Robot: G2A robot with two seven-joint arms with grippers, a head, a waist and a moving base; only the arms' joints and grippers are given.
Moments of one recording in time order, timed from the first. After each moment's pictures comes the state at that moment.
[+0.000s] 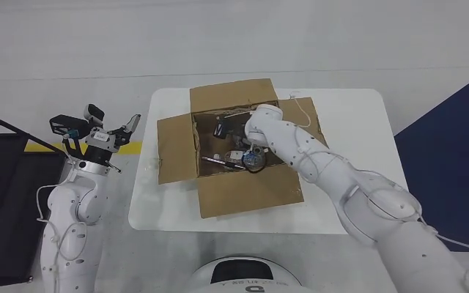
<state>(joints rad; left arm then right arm) 1.61 -1.28 -1.80 -1.76 1.22 -0.40 0.09 -0.51 -1.47 0.35 -0.83 -1.10 -0.43 0.88</state>
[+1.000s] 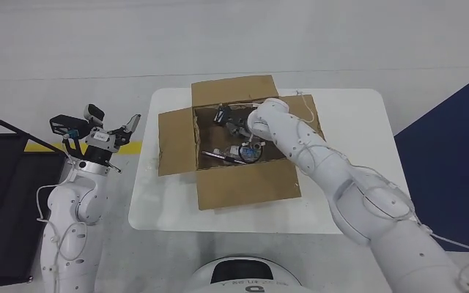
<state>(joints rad) 1.61 -1.28 -1.80 -1.76 1.22 -0.40 0.09 -0.51 -1.50 0.47 -0.72 -1.10 -0.45 0.67</state>
